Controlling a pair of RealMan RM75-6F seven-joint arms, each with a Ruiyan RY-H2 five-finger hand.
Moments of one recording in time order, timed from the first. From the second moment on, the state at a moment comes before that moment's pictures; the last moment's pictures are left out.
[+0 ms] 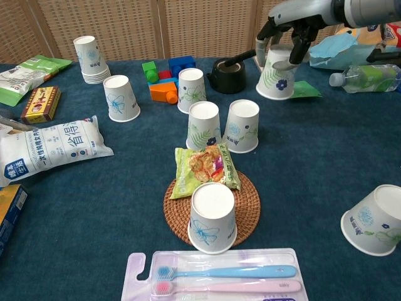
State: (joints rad) left arm -0.27 -0.87 -0.05 -1.83 1.48 1.26 -0.05; right arm 1.13 -1.24 0.15 -1.47 -0.82 0.59 -0.25
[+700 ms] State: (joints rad) left arm -0.28 -0.87 -0.05 -1.81 1.49 1.26 -0.07; right arm 1.18 -1.15 0.16 -1.73 -0.76 0.66 -0.31
